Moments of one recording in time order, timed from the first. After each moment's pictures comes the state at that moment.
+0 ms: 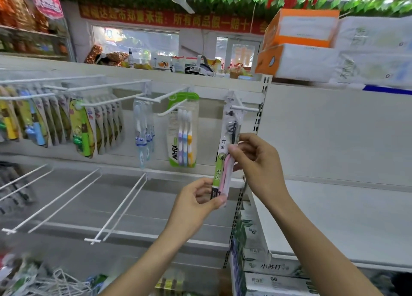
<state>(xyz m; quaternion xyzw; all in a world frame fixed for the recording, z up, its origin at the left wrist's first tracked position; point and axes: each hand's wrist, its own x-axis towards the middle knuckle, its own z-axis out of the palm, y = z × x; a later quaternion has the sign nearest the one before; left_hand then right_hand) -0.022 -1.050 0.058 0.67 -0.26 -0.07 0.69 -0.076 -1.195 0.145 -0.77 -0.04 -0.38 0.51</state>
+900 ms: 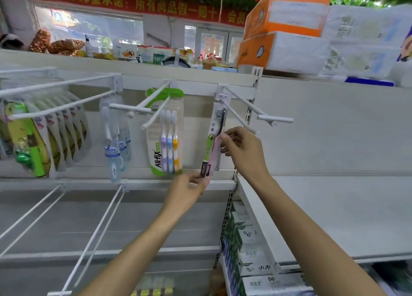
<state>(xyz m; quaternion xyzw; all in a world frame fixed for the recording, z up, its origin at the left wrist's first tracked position) 0.087 -1.091 0.041 0.79 -0.29 -0.06 0.53 0.014 -1.235 0.134 -0.81 0.12 -0.39 0.42</state>
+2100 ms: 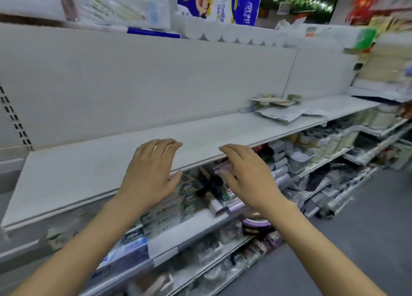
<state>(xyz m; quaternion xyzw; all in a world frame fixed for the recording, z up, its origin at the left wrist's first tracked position) -0.268 -1.349 0.062 0.74 -0.61 0.22 0.17 -0.482 -1.484 0.061 -0.92 0.25 -0.30 -0.06</state>
